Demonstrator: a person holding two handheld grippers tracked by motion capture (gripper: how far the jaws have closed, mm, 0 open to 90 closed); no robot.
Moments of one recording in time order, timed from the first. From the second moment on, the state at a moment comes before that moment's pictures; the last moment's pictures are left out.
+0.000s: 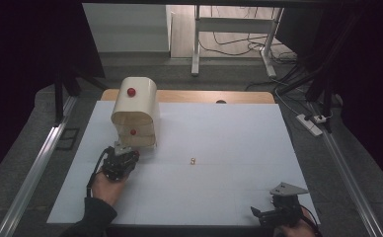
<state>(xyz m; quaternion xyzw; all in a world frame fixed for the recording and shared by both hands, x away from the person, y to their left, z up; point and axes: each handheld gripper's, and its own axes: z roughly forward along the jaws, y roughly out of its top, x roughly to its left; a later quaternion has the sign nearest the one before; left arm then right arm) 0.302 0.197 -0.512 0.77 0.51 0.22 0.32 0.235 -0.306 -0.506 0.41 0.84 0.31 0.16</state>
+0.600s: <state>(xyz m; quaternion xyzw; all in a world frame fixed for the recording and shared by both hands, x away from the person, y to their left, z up) 0.307 0.216 -0.508 0.79 0.46 0.16 0.37 0.235 -0.306 -0.507 0.41 0.84 0.31 0.16</state>
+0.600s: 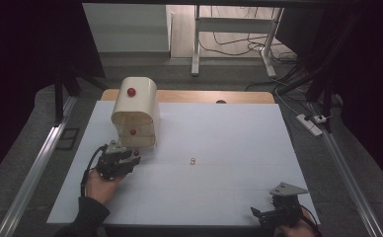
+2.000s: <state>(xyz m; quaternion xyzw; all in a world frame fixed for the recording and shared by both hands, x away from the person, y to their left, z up) 0.322 0.228 -0.475 0.82 0.36 0.05 0.44 0.236 -0.305 -0.508 0.41 0.85 0.31 0.15</state>
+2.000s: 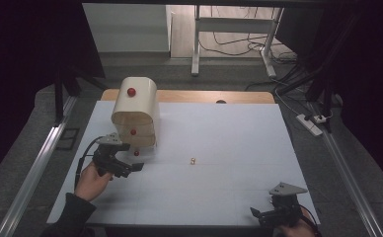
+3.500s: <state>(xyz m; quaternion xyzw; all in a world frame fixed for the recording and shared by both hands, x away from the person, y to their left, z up) 0.337 0.225 -0.487 0.85 0.39 0.09 0.34 0.237 -0.305 -0.508 0.41 0.85 0.30 0.15</state>
